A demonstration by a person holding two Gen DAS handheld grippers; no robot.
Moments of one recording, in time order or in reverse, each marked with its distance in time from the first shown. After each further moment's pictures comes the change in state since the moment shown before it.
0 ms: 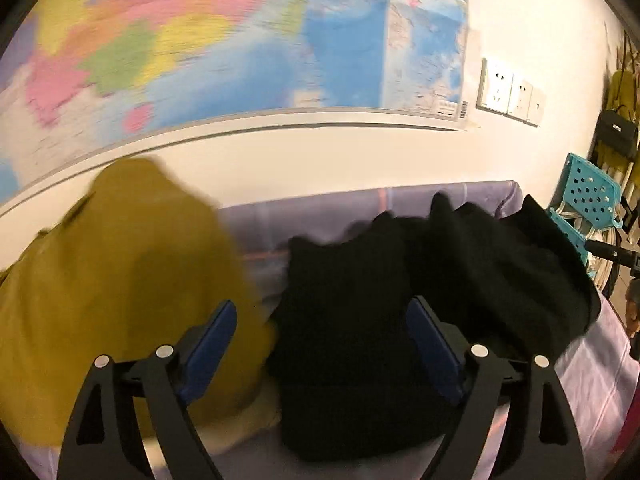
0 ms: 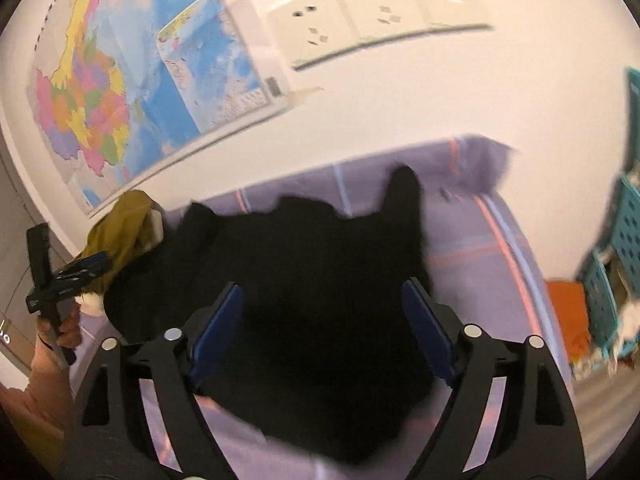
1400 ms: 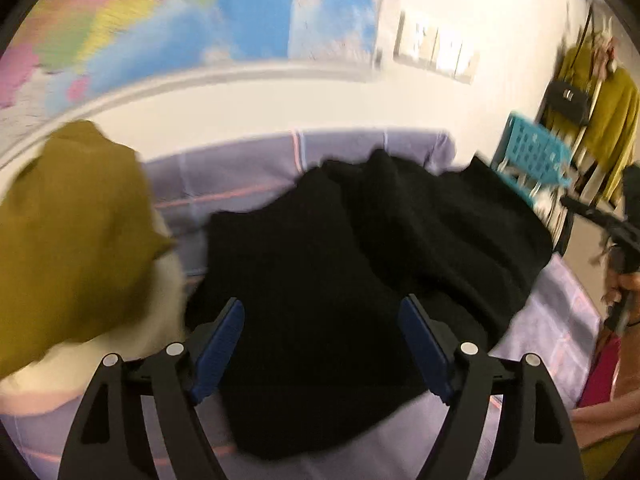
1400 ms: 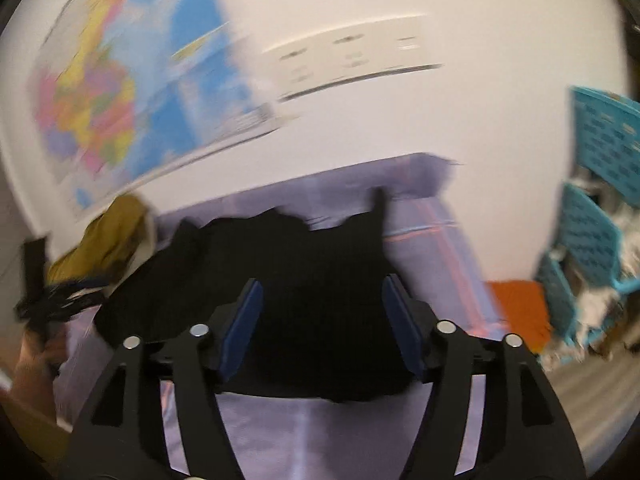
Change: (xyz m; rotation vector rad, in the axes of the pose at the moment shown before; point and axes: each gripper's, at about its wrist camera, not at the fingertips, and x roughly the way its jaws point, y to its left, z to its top) left arm 0.024 -0.087 -0.030 0.063 0.155 -0.181; right arm -0.059 0.021 -0.024 -0.062 -0.079 -0.072
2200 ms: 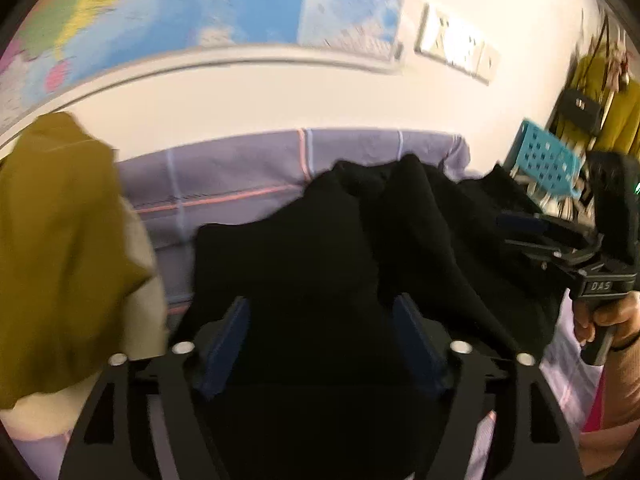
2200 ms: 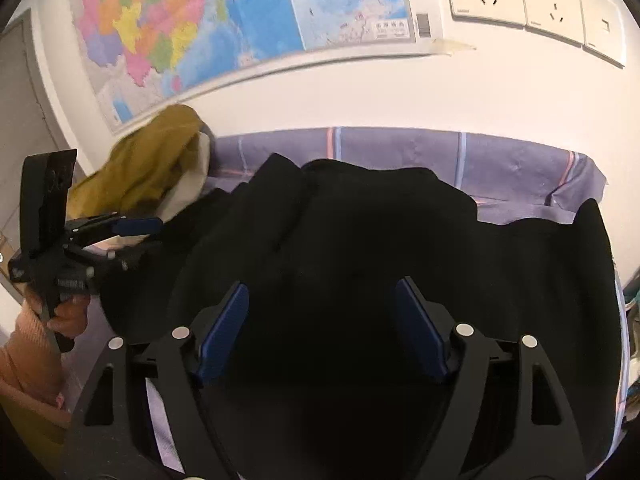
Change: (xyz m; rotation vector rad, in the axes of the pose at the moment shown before) left arm 0.052 0.012 0.020 -0.021 0.008 -0.020; right arm 0.127 0.105 0.012 -0.195 0.210 0.136
